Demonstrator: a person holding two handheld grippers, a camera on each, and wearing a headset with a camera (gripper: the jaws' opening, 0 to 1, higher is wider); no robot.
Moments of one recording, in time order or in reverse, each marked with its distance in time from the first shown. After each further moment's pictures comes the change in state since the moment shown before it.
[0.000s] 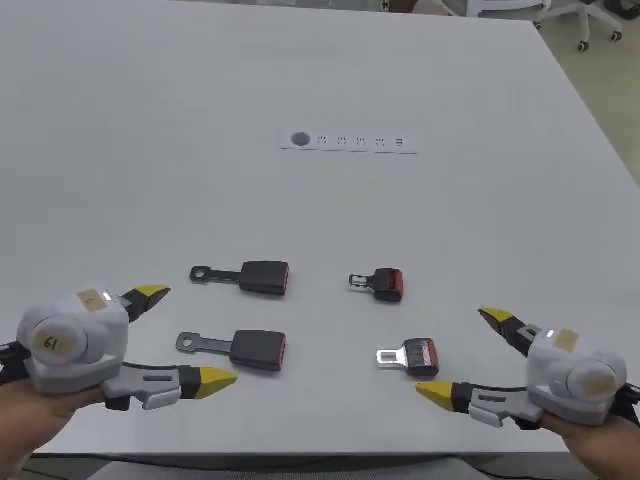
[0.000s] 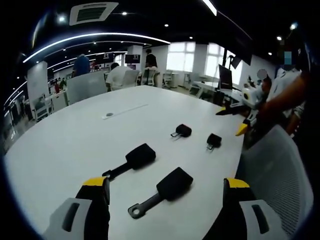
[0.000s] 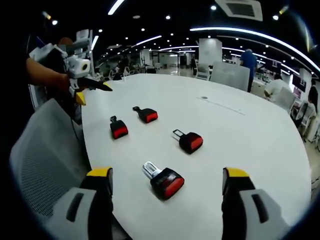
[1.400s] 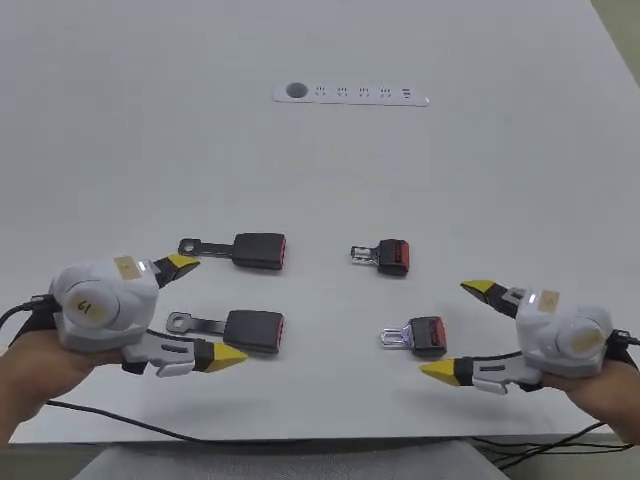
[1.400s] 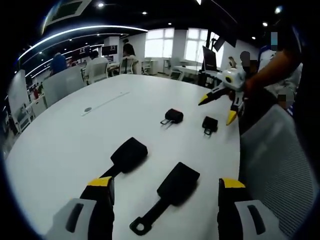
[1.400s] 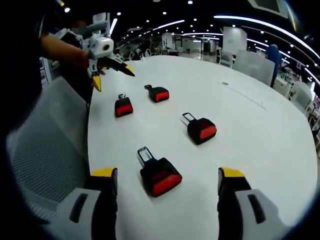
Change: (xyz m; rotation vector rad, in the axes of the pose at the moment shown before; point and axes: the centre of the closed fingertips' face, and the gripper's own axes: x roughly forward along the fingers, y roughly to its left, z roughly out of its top) left arm 0.052 0.005 -0.016 0.119 0.128 -0.155; right arm 0.036 -0.008 -0.027 -0.109 0.153 0.179
